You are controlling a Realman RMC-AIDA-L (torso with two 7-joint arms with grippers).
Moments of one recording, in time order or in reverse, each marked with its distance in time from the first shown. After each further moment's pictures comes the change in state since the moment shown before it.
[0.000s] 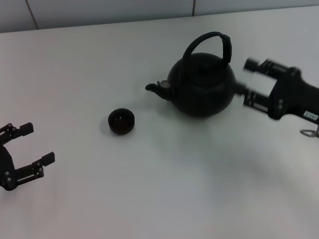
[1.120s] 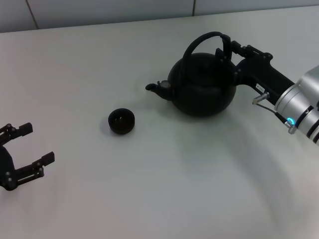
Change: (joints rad) left arm 0.007 -0.008 -0.008 0.002 0.000 -0.012 0.017; right arm 0.227 0.071 0.087 0.439 0.394 0.455 -0.465
